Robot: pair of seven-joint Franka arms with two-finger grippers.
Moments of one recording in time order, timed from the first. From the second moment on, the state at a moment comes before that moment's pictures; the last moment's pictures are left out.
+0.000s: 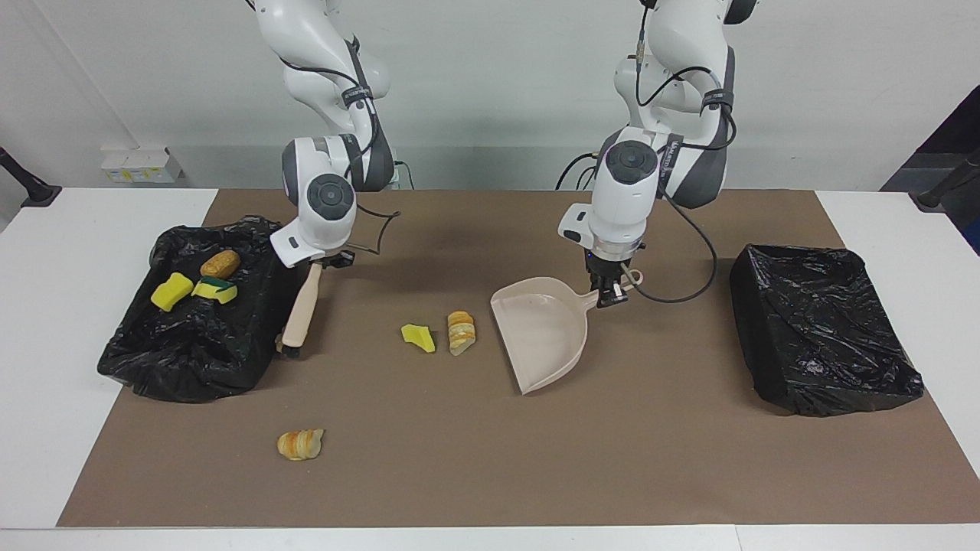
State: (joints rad) left arm -0.48 0.22 -0.01 -1.86 0.07 2.06 0.86; right arm 0.08 0.10 0.10 -2.19 -0.34 1.90 0.47
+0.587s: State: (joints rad) left arm -0.49 0.19 -0.01 -1.92 0.07 2.11 0.87; right arm 0.29 0.15 0.10 -2.04 -0.04 1.86 0.47
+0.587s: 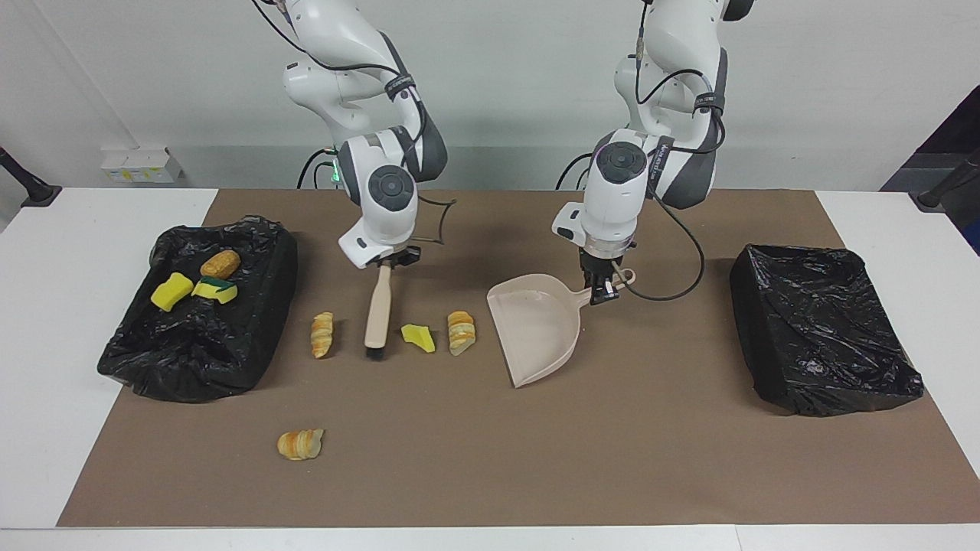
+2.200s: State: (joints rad) left arm -0.55 0.18 -0.01 -1.99 0.07 2.16 0.83; right arm 0.08 0.45 0.08 -1.63 -0.58 1.87 0.27
